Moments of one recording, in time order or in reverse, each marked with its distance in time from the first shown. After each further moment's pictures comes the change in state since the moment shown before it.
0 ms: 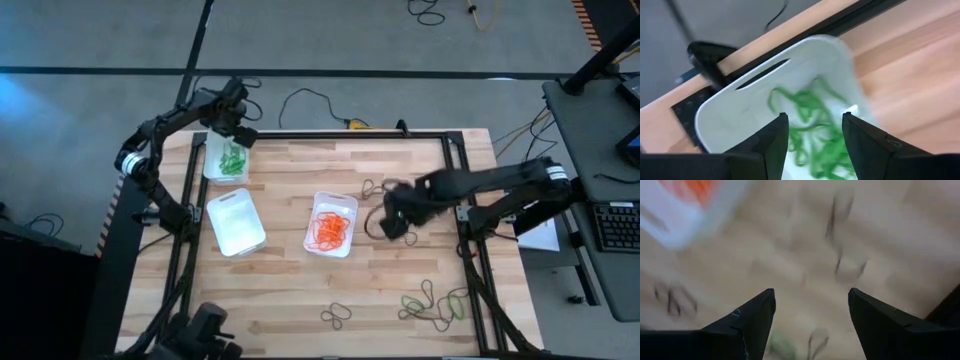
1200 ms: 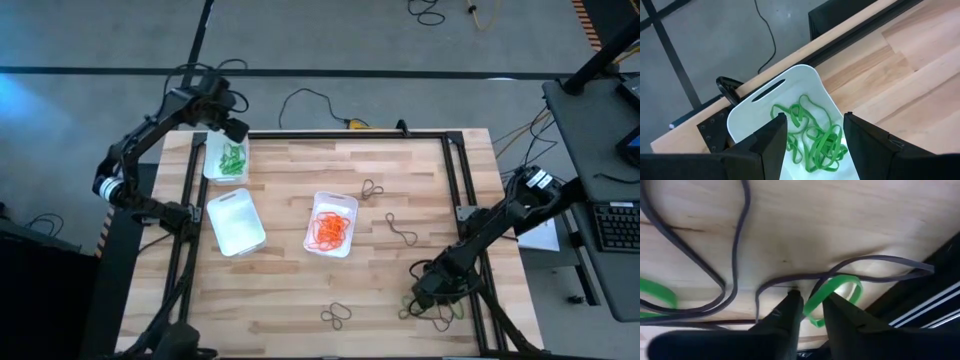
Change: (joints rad) left arm 0.000 -0.263 0.005 -0.014 0.092 0.087; right arm 0.651 0.148 -0.671 0.755 -0.589 0.931
